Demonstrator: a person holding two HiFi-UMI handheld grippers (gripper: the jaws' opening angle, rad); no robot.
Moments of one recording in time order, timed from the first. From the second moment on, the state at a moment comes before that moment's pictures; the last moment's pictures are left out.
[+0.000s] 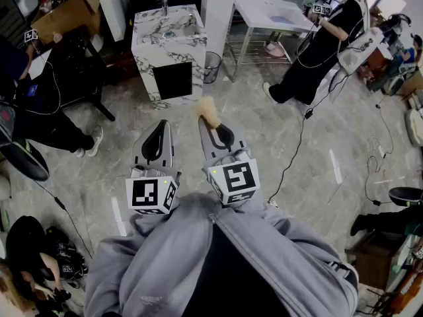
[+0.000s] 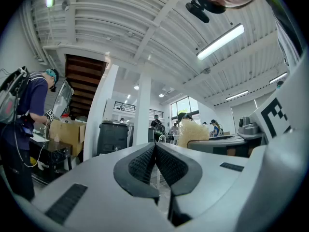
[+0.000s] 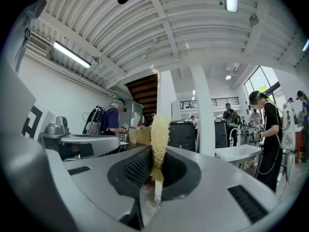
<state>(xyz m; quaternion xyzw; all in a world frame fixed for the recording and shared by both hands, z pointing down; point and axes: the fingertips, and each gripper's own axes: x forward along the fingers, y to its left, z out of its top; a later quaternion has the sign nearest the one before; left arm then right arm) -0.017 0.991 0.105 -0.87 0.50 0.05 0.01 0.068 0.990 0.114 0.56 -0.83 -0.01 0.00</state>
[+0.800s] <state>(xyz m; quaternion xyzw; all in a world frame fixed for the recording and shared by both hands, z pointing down) -0.050 0.922 0.133 -0.87 0.49 0.05 -0.01 0.039 0.925 0.135 0.56 -0.83 0.00 0.00</state>
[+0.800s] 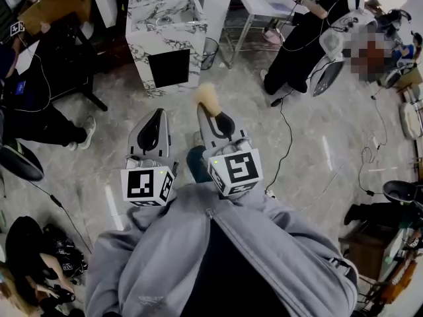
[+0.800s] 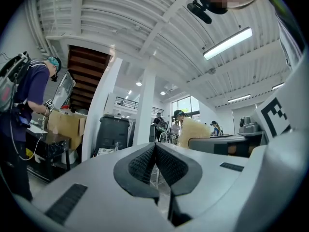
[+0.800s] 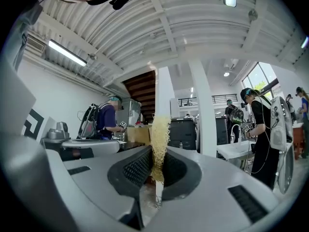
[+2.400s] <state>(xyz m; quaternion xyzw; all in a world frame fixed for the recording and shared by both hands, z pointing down) 0.041 0.419 0.162 -0.82 0.57 0.01 -0.03 0.129 0.395 0.185 0.46 -0.88 0.08 0.00</state>
